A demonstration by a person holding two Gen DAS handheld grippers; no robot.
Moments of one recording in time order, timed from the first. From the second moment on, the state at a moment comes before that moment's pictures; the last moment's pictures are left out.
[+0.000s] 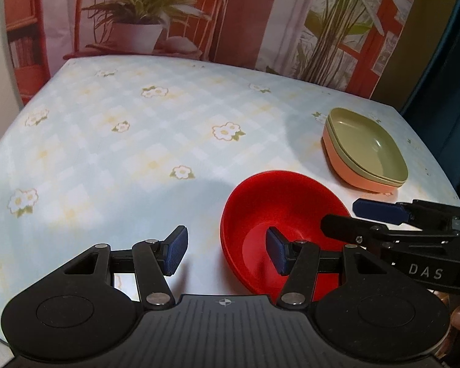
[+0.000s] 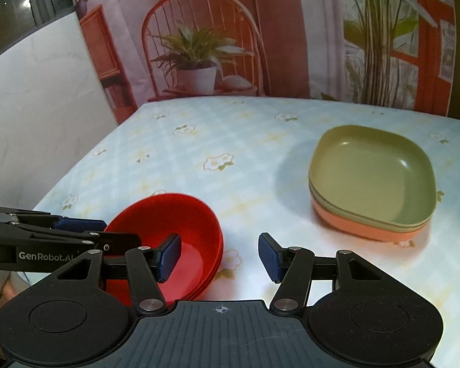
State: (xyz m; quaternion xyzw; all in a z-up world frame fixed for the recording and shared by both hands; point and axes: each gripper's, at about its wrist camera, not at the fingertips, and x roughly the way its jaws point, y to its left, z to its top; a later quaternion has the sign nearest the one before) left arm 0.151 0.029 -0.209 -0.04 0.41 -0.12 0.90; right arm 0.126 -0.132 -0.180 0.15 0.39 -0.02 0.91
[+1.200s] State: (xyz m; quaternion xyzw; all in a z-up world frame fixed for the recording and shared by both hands) left arm 0.153 0.022 -0.220 -0.07 0.41 -0.17 0.89; right arm 0.116 -0.142 -0.195 0.21 0.40 0.02 0.89
